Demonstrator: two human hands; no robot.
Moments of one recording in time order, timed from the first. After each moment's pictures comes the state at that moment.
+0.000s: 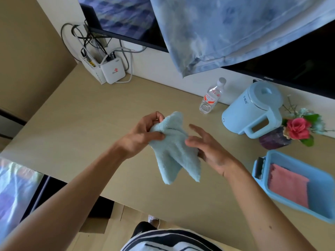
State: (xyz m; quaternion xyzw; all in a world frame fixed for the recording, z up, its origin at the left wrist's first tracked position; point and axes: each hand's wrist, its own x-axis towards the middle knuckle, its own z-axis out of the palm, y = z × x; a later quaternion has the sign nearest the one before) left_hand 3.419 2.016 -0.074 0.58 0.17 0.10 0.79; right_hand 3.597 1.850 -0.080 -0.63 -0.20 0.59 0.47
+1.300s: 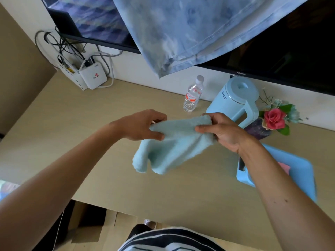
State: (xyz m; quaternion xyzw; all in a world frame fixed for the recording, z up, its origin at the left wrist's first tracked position) left_hand 3.482 2.021 -0.030 0.89 0.12 -0.10 0.43; right_hand 3.673 1.823 -0.033 -0.65 -0.26 0.54 0.47
